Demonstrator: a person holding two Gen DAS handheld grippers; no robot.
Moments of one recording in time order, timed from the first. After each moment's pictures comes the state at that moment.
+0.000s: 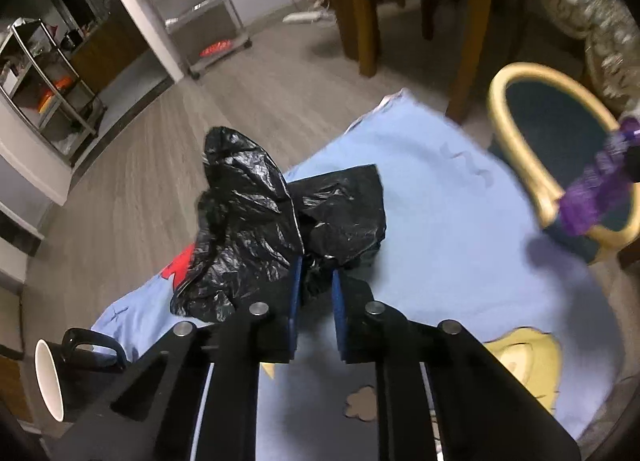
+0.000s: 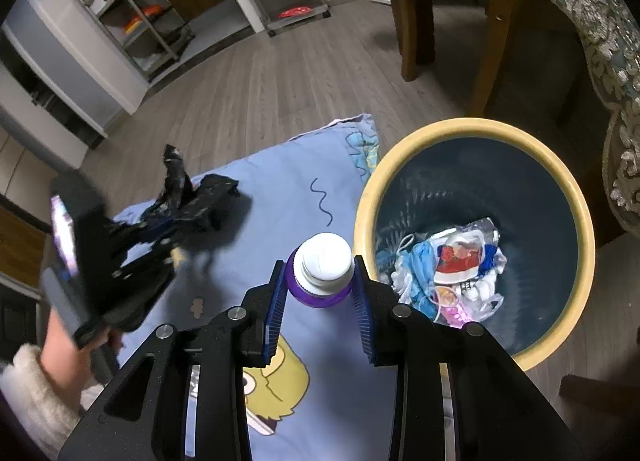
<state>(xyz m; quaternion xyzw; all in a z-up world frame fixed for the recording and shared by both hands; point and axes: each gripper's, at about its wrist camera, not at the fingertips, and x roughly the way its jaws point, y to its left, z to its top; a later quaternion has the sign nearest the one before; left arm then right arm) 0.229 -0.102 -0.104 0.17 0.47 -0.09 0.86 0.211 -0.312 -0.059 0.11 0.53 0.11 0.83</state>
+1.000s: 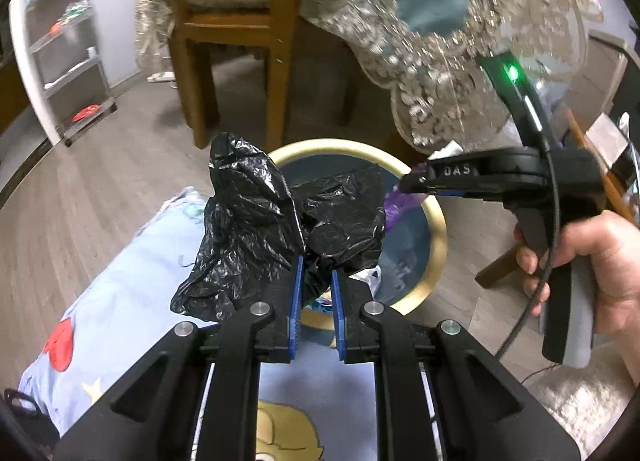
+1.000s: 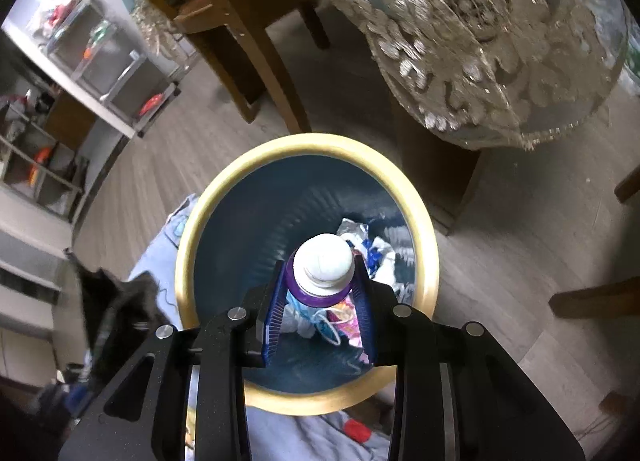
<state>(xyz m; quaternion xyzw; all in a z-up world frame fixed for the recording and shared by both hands) 0.183 -0.271 -0.050 0.12 0.44 -0.31 0.83 0.190 -0.475 -0.093 0.28 0.49 -0.12 0.81</state>
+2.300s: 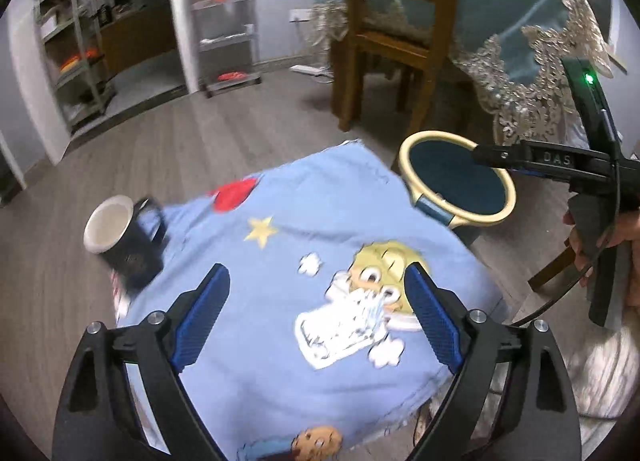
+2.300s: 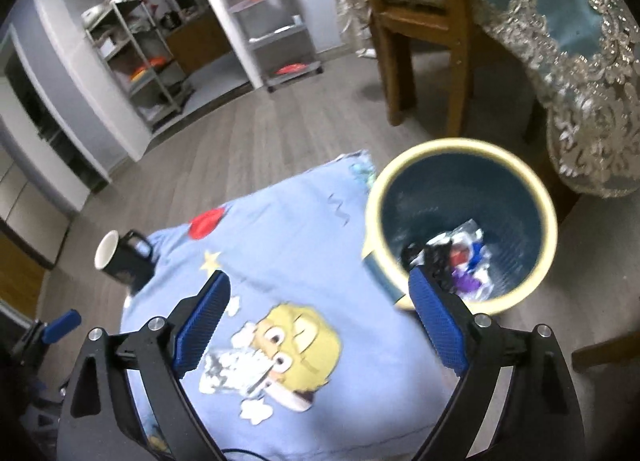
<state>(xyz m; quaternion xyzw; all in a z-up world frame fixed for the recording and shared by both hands) 0.023 -0.036 0.000 0.04 0.41 -0.10 0.90 0.113 -0.290 -0.017 0.14 0.44 0.08 0.88</state>
